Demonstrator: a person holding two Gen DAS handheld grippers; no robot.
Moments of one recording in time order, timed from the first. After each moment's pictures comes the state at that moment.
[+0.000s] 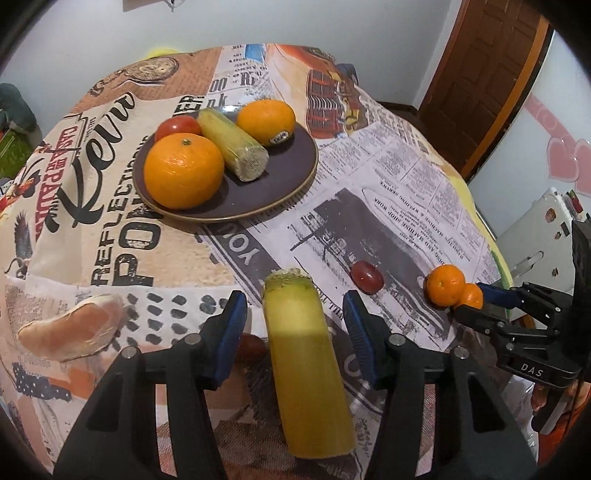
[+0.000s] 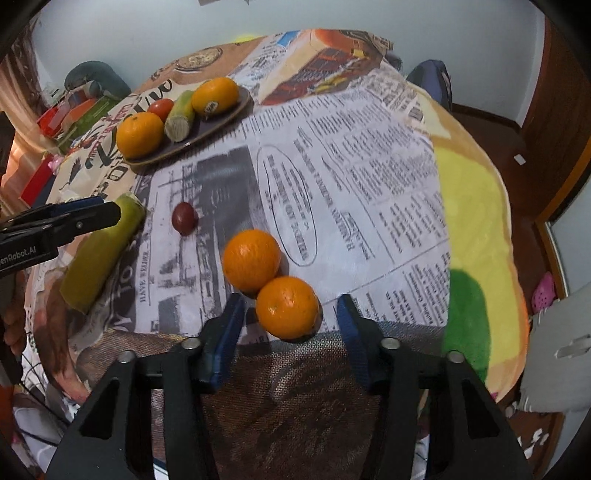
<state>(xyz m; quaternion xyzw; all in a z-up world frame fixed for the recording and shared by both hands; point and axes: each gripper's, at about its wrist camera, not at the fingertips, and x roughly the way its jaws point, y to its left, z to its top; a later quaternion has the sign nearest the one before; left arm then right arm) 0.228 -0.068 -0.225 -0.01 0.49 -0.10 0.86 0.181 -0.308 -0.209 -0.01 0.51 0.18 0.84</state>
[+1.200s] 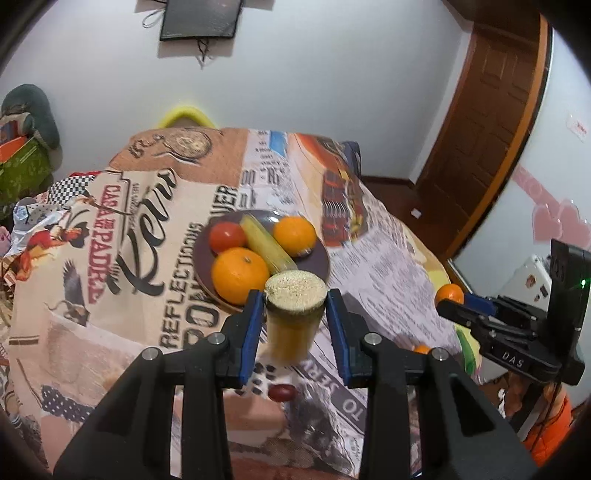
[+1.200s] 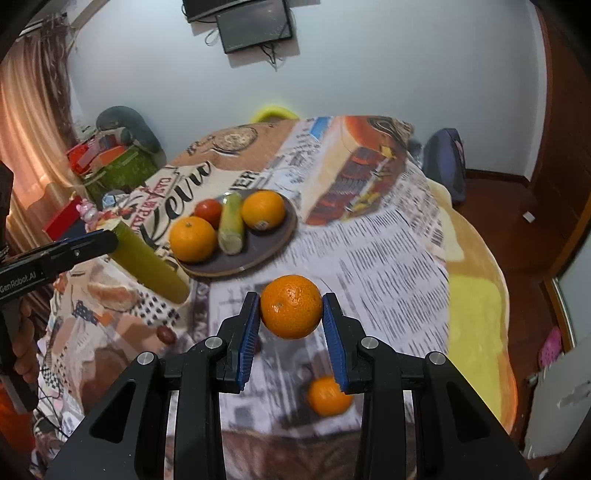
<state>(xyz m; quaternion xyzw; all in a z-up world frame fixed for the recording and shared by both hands) 0.213 -0.009 -0.121 -0.07 0.37 -0.09 0.92 0.206 -0.274 -0.125 0.01 0.39 0.22 0.89</state>
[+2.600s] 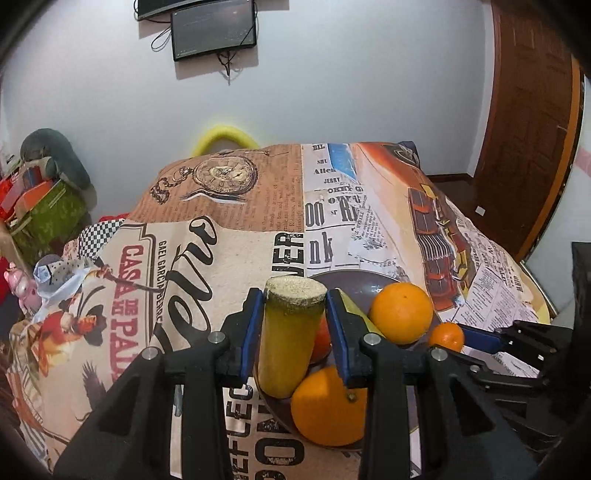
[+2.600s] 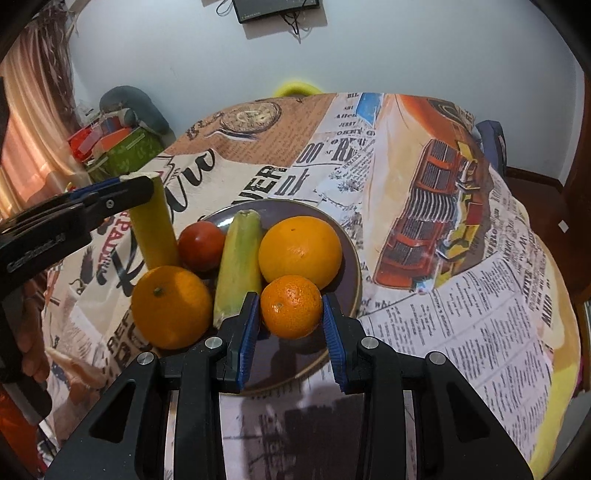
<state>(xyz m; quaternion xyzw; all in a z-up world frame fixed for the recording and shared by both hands) 0.356 0.010 -0.157 0.02 0.36 0.01 0.93 0.322 -0.181 -0.175 0.00 0.42 0.26 0.87</state>
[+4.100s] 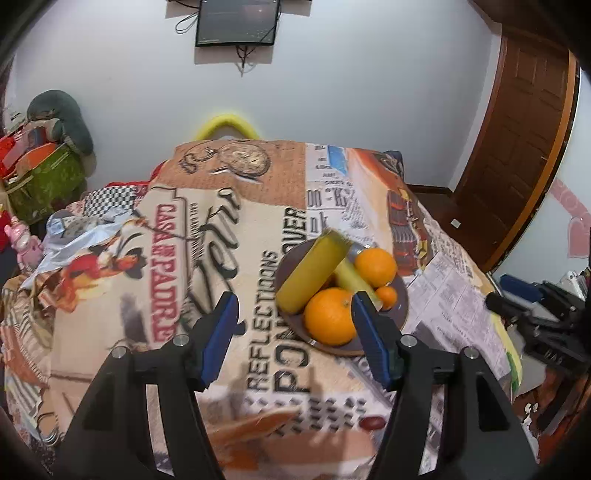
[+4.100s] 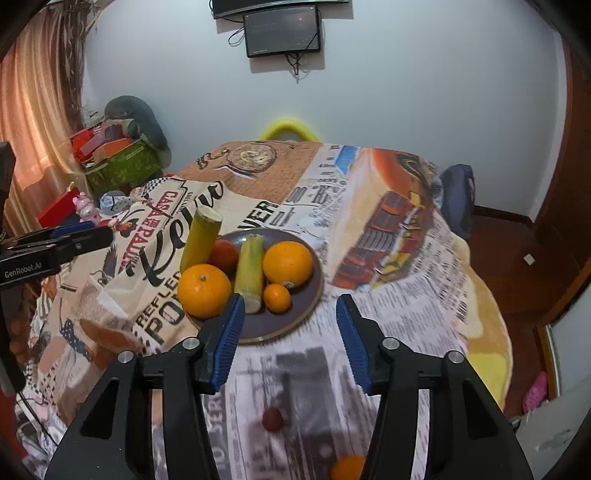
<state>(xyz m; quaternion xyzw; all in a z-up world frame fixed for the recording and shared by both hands) 0.246 0.063 -0.114 -0.05 0.37 -0.02 0.93 0.242 -0.218 -0.099 -0.05 0.36 0.23 0.90</state>
